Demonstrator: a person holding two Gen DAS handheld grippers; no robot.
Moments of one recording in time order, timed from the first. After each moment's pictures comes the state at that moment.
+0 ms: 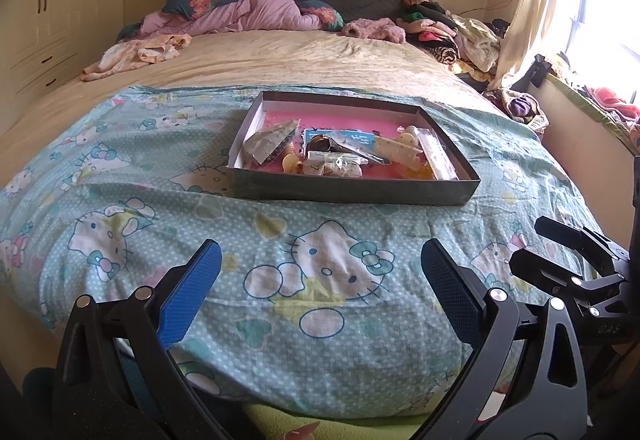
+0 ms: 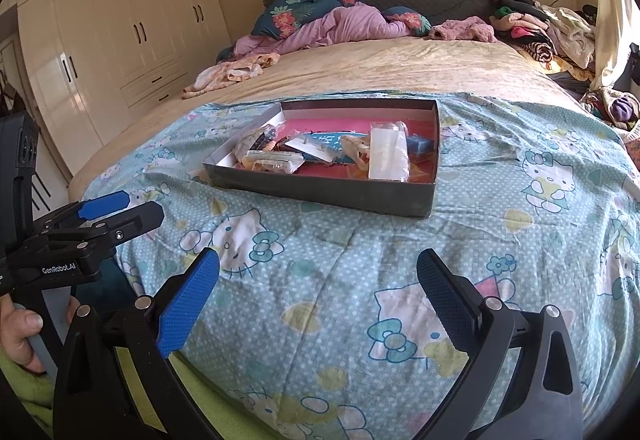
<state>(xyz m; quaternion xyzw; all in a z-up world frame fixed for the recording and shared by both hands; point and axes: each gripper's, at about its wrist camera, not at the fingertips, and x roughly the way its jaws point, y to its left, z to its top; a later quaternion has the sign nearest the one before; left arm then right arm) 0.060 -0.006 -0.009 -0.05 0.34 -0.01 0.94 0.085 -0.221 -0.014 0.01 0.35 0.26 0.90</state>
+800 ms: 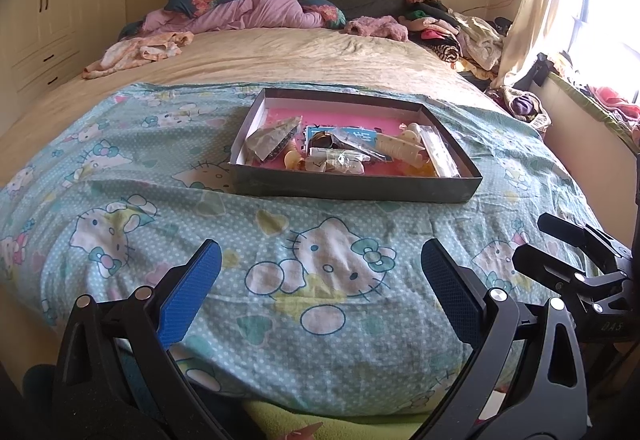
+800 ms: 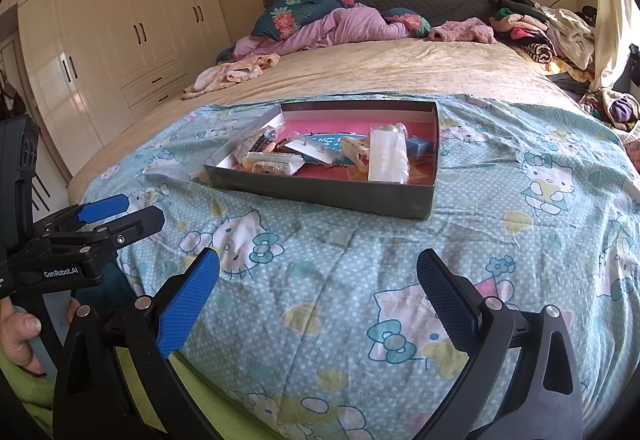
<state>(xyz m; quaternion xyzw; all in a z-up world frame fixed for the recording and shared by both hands) 0.058 -0.004 -0.010 -0.05 0.35 0.00 0.94 0.085 -0.220 -0.013 0.01 0.35 0.26 0.90</state>
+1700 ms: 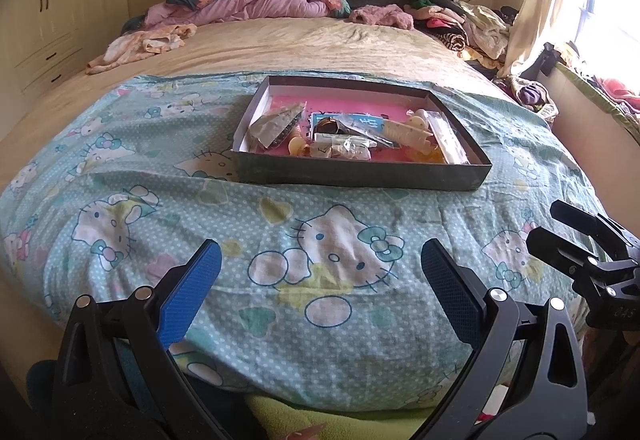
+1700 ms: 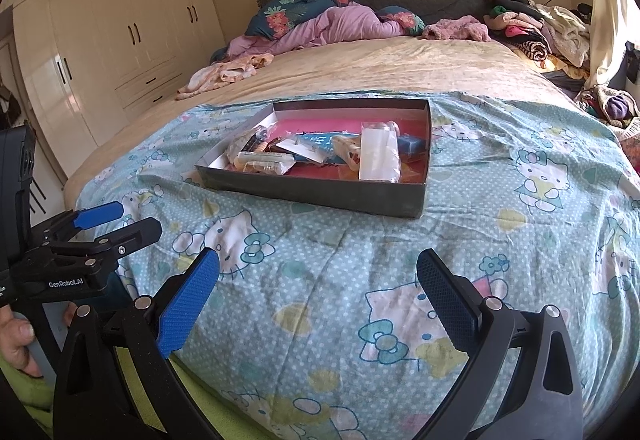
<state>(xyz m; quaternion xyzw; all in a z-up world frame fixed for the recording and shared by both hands) 0.061 -0.005 -0.016 -0.05 0.37 0.00 0.93 0.089 -0.226 -0.015 0.01 0.35 0.25 0.90</state>
